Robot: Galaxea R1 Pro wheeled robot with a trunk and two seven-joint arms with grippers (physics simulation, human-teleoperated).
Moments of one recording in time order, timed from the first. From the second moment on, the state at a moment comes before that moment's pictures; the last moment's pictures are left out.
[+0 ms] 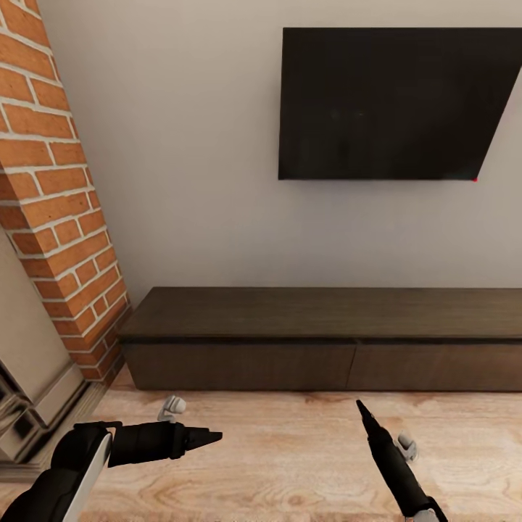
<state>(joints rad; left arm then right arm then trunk) -0.23 0.16 0.03 -1.42 0.17 0.99 -1.12 -0.19 -0.03 -0.26 -0.82 -1.00 0.10 0.79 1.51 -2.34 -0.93</state>
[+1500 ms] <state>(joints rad) -0.23 0.17 0.02 -1.41 0.34 0.99 -1.12 -0.55 0.04 -0.19 -0.70 -1.13 0.11 0.52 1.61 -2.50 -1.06</state>
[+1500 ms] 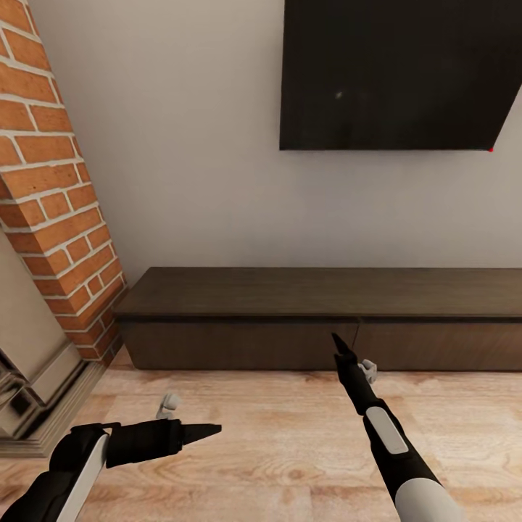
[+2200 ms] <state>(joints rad) -0.22 0.17 0.02 -1.40 0.34 0.99 -1.12 -0.55 0.04 -0.19 -0.69 -1.16 0.11 0.52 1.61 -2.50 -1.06</state>
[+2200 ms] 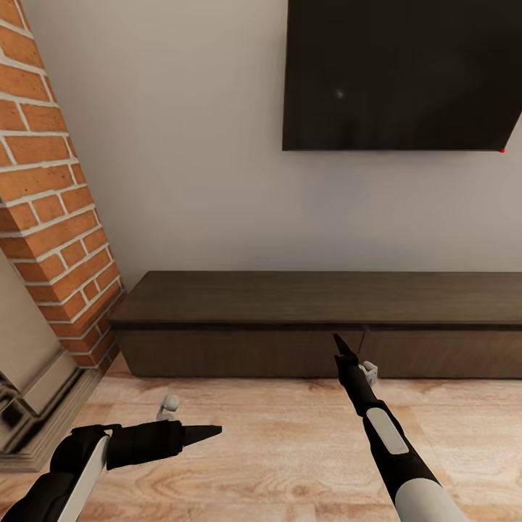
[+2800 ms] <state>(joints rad) -0.22 0.16 0.02 -1.38 0.34 0.99 -1.12 -0.55 0.04 -0.20 -0.64 -1.16 0.09 0.52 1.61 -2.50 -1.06</state>
